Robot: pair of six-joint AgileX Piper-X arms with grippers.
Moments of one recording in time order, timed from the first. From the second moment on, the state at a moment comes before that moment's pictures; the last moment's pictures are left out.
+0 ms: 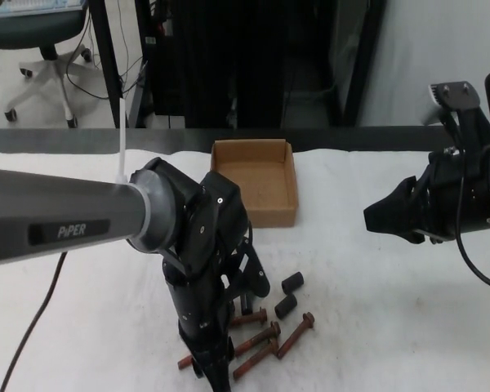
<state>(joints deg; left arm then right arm) -37.6 103.3 -60.1 46.0 4.9 33.0 12.0 69.8 -48.3 33.1 -26.2 -4.7</state>
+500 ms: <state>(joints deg) -36.2 103.3 -60.1 45.1 2.6 33.4 12.0 69.8 -48.3 33.4 -26.2 -4.7</state>
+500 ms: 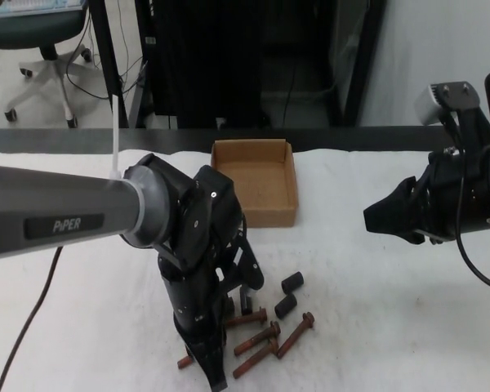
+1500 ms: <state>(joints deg) -28.5 82.9 -60.4 34.5 6.2 18.1 15.8 70.9 -48.4 24.4 -28.6 -10.2</state>
